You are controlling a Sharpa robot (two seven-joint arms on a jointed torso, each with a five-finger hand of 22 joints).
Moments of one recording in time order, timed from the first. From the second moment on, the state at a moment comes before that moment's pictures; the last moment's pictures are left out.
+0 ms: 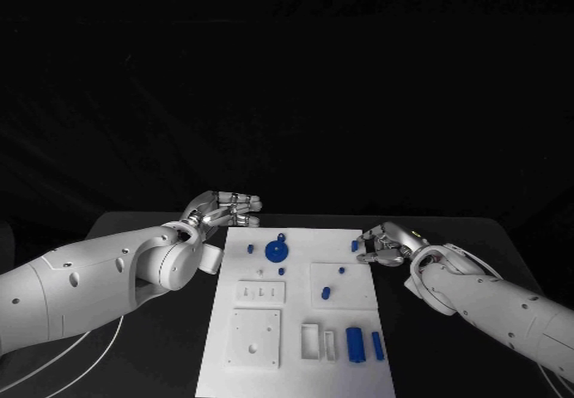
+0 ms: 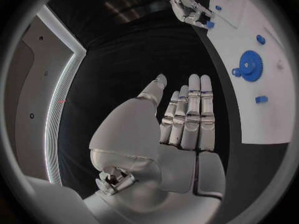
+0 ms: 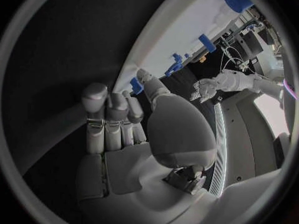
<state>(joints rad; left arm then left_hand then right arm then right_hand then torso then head) 1.35 -0.76 -0.15 1.34 -0.09 -0.29 0.35 1.34 0.01 0.08 -0.09 0.16 0.96 0.15 0.06 0.07 1.11 0.13 0.06 0.06 1.26 0.07 0.20 0.08 0.08 1.02 0.05 0.41 0.13 0.98 -0.65 0.26 1.00 -1.36 -0.34 0.15 1.28 -0.11 0.16 -0.18 0.32 1.00 0.12 0.07 0.07 1.34 0.00 1.08 1.31 1.44 -0.07 1.05 0.99 0.08 1.47 -0.10 0.76 1.31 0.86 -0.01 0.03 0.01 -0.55</state>
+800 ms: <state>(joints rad) 1.35 -0.76 -0.15 1.34 -0.09 -0.29 0.35 1.34 0.01 0.07 -0.09 0.16 0.96 0.15 0.06 0.07 1.11 0.13 0.06 0.06 1.26 0.07 0.20 0.08 0.08 1.02 0.06 0.42 0.13 0.98 -0.61 0.26 0.97 -1.37 -0.35 0.12 1.26 -0.10 0.25 -0.18 0.26 1.02 0.11 0.07 0.06 1.34 0.00 1.09 1.31 1.44 -0.07 1.05 1.00 0.08 1.47 -0.10 0.76 1.31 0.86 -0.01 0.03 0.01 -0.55</state>
